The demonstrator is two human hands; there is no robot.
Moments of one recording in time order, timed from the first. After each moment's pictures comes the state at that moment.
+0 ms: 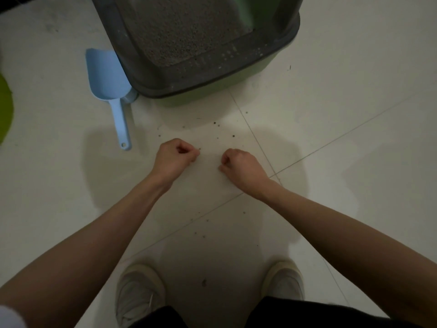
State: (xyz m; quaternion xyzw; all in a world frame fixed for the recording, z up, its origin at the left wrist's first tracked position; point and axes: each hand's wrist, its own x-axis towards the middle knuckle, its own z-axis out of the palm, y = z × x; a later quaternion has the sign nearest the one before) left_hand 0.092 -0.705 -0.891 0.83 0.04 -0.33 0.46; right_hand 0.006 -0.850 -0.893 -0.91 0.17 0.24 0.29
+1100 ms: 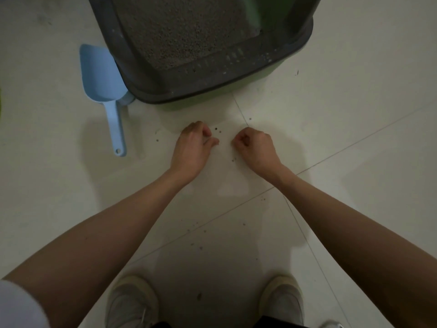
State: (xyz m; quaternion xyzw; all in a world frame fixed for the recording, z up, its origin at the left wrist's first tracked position) left_hand 0.109 -0.753 -0.908 0.91 -0.16 -0.20 0.31; right_hand 0.044 -0.890 -0.900 -0.88 0.27 0.13 0.36
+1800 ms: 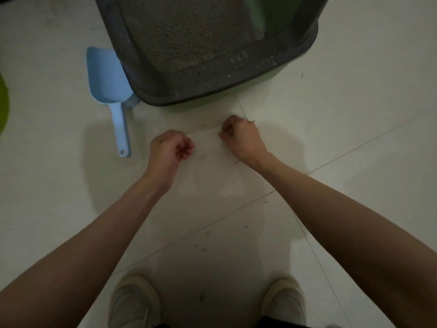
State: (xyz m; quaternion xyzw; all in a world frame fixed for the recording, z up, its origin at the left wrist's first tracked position) left_hand 0.116 -0.714 -0.882 0.67 0.19 -0.29 0.66; right_hand 0.083 -0.873 -0.903 -0.91 0.21 0.14 0.33
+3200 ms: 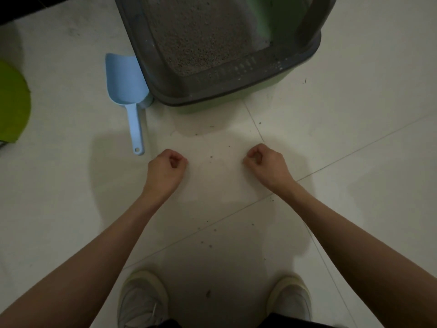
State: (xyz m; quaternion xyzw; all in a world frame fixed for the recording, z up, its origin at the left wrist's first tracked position) left_hand 0.095 -0.669 -0.895 0.92 0.00 -0.23 0.32; right_hand 0.014 -0.880 -0.893 -0.87 0.28 0.18 0.36
